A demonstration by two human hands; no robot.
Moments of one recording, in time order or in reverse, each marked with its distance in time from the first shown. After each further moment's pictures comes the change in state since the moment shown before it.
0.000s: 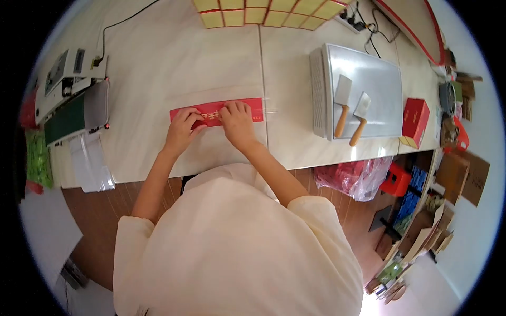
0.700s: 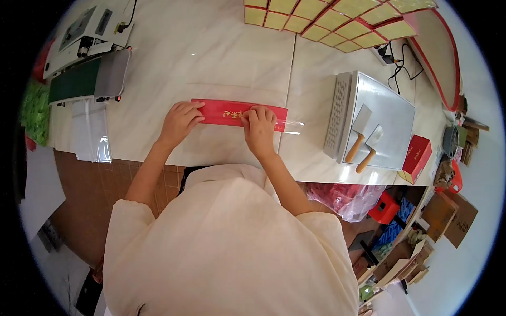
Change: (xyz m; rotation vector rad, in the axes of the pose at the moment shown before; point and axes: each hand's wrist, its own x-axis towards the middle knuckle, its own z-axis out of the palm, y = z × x) left_hand -0.024 -0.036 -0.035 0.186 0.109 0.100; right_hand 0.002 -0.006 -0.001 0.018 0.015 0.092
